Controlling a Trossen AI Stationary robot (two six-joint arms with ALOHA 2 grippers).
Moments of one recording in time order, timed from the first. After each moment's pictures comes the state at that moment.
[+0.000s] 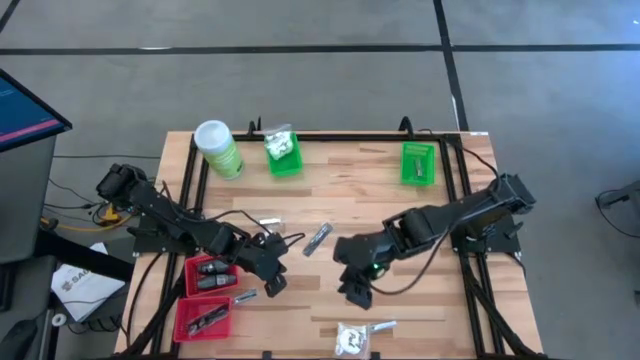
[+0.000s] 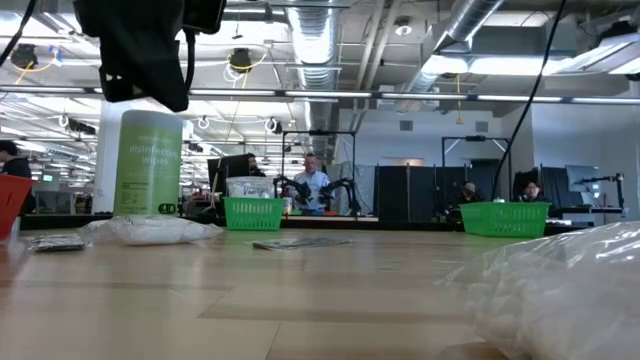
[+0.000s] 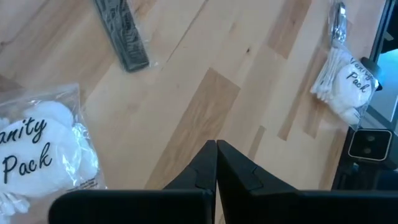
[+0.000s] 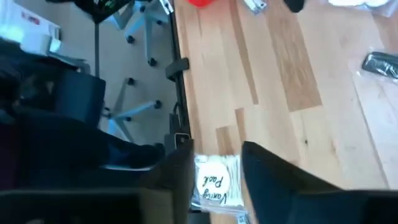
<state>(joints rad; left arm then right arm) -0.46 1.46 0.97 -0.49 -0.22 -0.96 0.41 1.71 1.66 -0.80 -0.11 0.73</state>
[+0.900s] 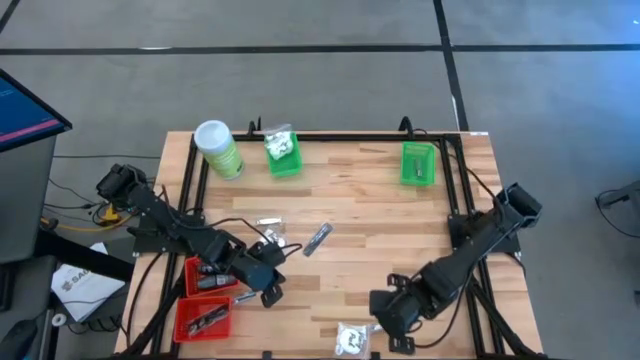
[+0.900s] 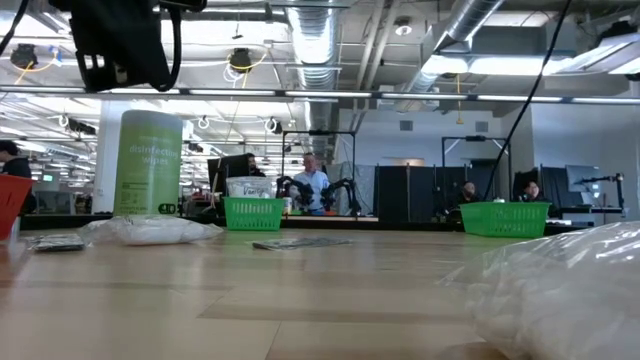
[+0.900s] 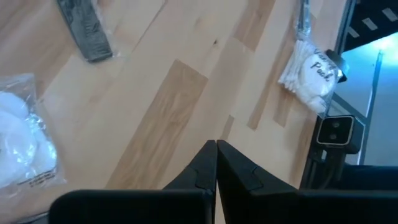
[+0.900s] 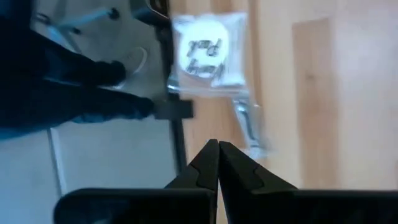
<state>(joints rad) -0.54 1.46 0.97 -0.44 -0.24 -1.00 0.72 1.73 1.47 -0.89 -0.06 0.87</state>
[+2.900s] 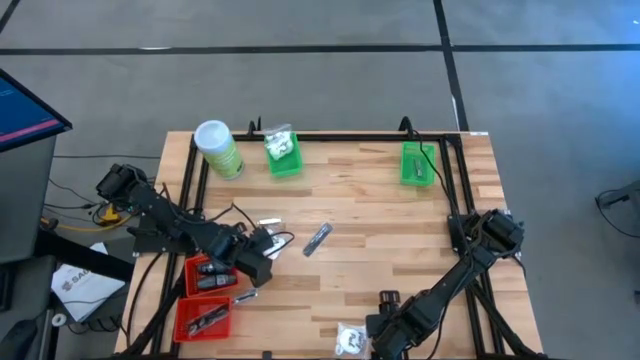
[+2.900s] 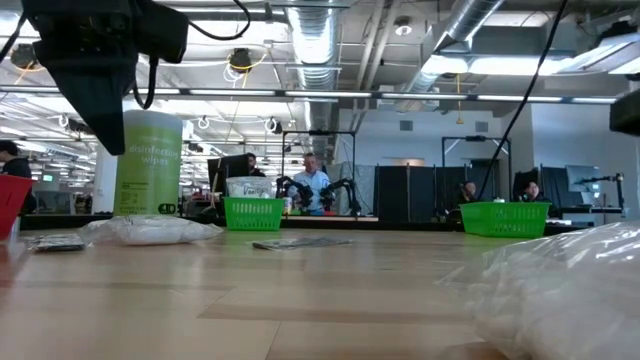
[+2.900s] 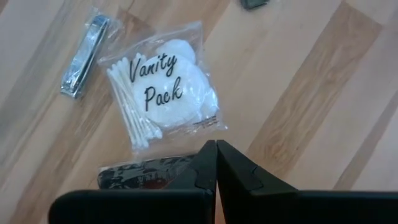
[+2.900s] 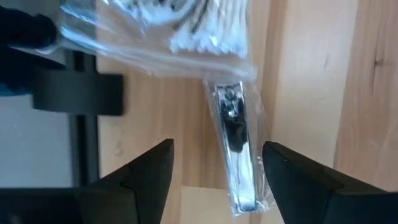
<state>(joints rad) -0.48 1.46 0.97 -0.87 -0.30 -1.00 0.81 1.98 1.31 -0.65 0.06 0.75</state>
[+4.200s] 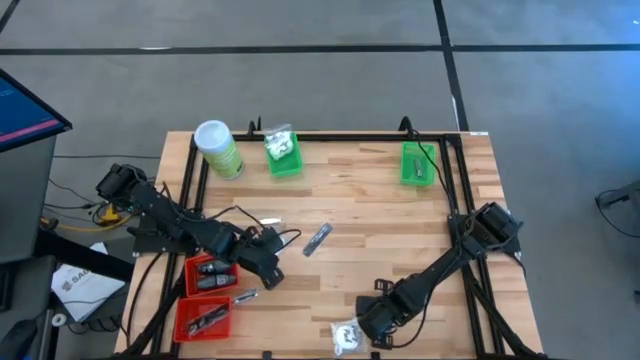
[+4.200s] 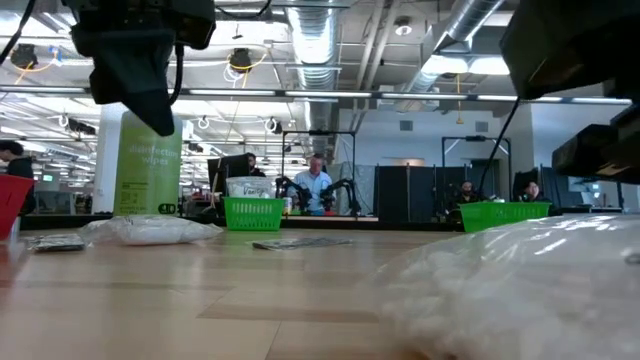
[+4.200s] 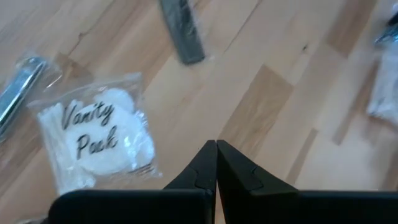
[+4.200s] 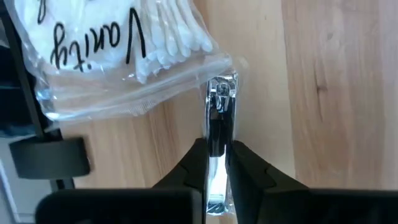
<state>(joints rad) -0.46 1.46 0.97 -0.64 -0.30 -1.00 0.69 1.98 1.23 -0.55 -0.03 0.85</state>
